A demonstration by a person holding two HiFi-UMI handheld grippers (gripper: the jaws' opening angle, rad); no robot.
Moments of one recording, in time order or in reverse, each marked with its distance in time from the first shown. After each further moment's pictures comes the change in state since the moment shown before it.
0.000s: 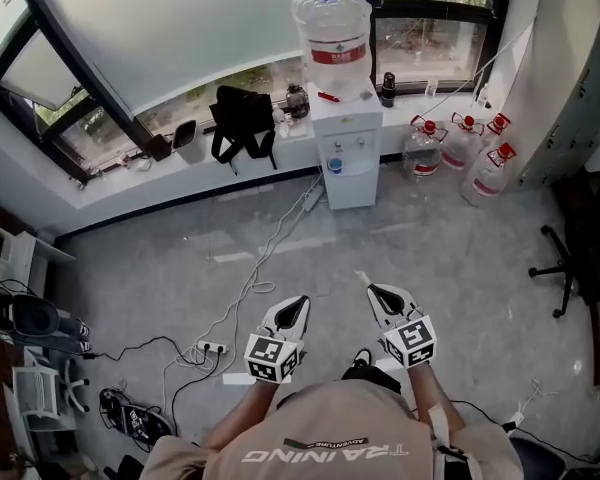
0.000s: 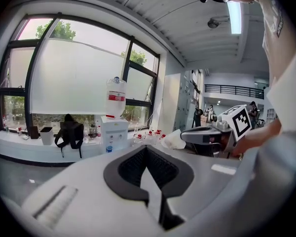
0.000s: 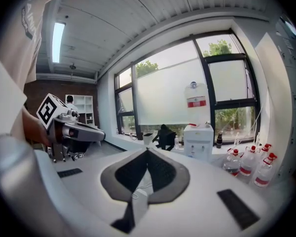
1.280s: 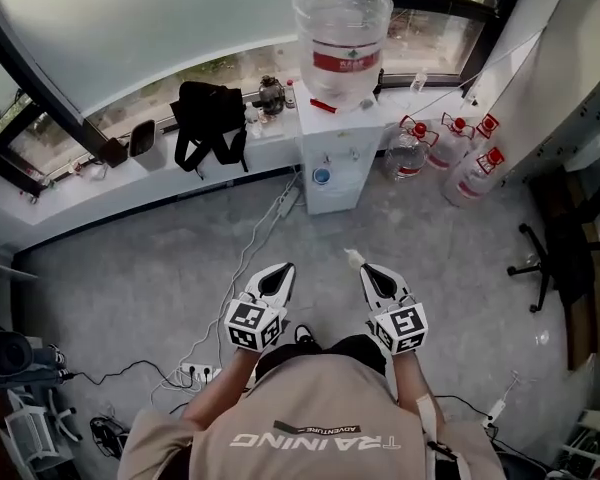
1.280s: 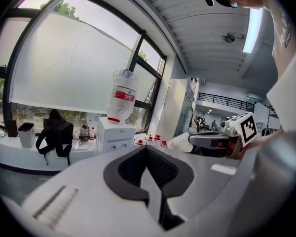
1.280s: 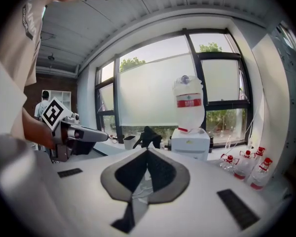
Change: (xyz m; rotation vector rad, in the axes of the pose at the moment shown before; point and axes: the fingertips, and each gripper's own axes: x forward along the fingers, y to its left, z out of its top) left arm 0.160 0.206 0.074 -0.078 -0.005 -0.154; right arm 0.198 -0.100 0.061 0.034 0.017 -0.184
